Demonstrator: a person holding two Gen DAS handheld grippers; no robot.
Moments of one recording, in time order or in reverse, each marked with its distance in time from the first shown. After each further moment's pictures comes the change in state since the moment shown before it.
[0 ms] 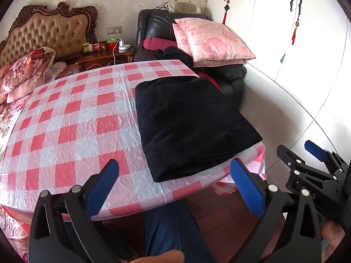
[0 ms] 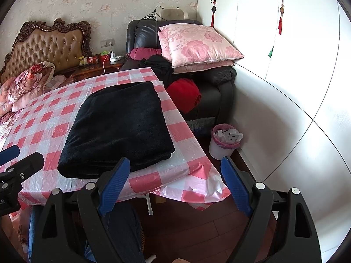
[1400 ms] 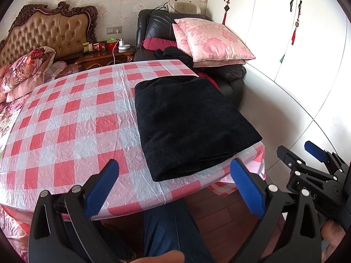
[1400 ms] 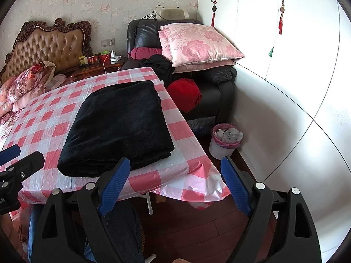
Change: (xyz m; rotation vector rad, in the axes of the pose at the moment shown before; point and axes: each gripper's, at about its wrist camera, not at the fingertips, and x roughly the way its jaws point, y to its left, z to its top) left arm -0.001 -0.002 0.001 -0.001 -0.004 0.000; right arm 0.001 -0.002 -0.002 0.000 0.003 0.002
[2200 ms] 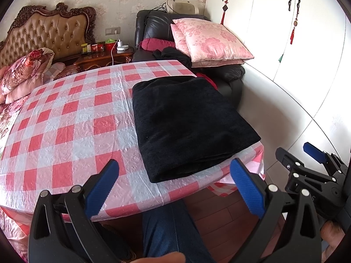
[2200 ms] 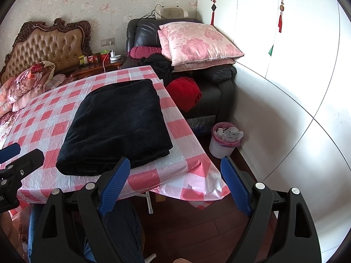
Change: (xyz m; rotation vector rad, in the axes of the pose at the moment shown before) left arm 0.001 -0.007 0.000 0.007 -0.001 -0.007; right arm 0.001 0.000 -0.005 0.006 0.007 0.001
